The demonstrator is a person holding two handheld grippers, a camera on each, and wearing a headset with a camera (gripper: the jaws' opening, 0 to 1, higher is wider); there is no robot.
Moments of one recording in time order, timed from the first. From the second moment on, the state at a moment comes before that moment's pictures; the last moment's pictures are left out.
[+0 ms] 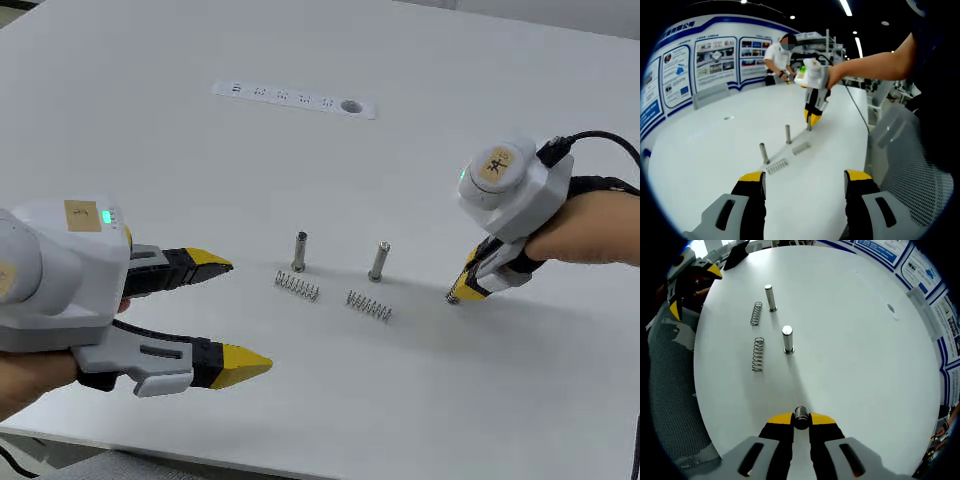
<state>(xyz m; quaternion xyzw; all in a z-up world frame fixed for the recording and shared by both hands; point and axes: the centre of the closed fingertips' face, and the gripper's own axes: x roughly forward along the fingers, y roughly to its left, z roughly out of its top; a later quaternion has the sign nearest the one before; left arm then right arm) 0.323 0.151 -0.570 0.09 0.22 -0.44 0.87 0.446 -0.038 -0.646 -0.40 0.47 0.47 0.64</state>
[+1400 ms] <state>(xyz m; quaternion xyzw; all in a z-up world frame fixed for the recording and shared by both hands) 0.320 0.146 -0.571 0.09 0.22 -0.44 0.86 0.405 0.059 -0.629 -0.40 0.40 0.54 0.63</state>
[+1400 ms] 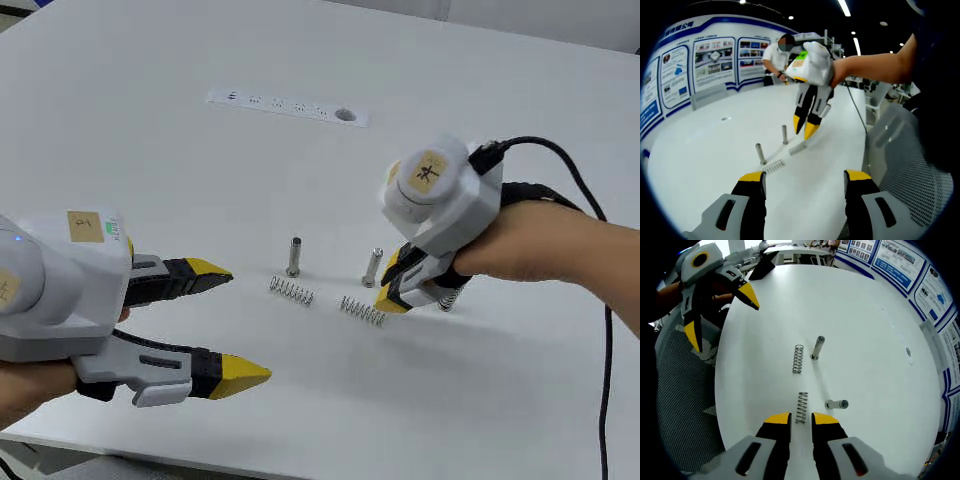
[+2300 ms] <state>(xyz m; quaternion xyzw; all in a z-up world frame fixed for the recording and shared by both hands) 0.321 0.143 -0.570 0.08 0.22 -0.45 0.86 0.412 0.080 -0.668 -0.38 0.43 0.53 0.62</state>
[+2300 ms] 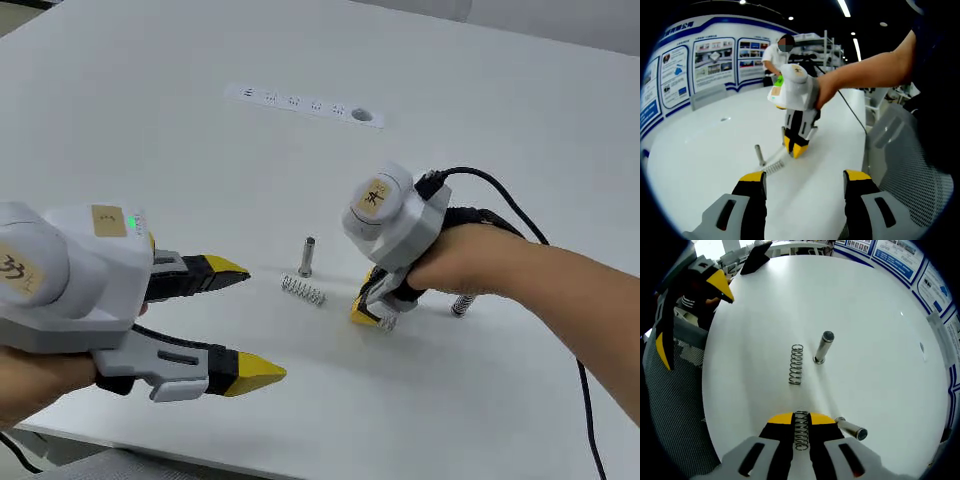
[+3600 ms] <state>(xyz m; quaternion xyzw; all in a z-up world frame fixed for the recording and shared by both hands) 0.347 0.109 -0.528 -0.15 0.16 -0.48 0.85 0.350 0.151 -0.505 -0.12 0.30 0.64 0.70</state>
